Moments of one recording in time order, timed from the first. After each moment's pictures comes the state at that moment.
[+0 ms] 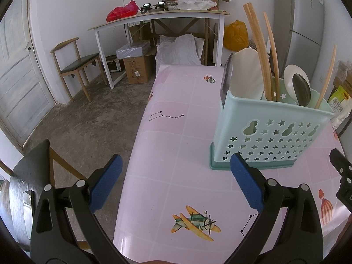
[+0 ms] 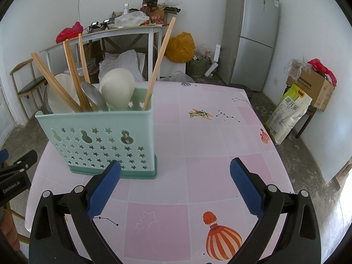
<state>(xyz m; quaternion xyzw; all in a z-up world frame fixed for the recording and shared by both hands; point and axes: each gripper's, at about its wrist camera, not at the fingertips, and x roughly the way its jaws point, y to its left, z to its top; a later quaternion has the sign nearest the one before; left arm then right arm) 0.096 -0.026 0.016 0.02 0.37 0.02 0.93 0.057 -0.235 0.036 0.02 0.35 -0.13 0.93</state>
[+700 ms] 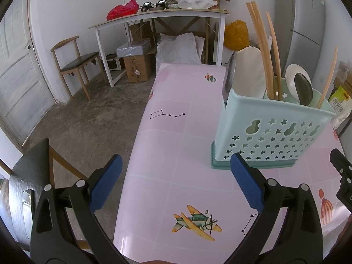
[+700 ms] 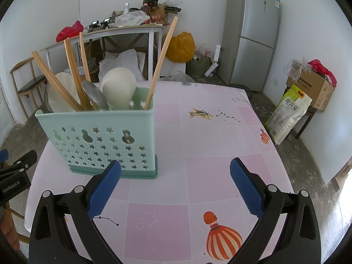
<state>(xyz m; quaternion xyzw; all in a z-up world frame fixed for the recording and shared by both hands) 0.091 -0.028 0.012 0.02 0.37 0.02 0.93 0.058 -0.234 0.040 0.02 0.35 -0.13 0.93</state>
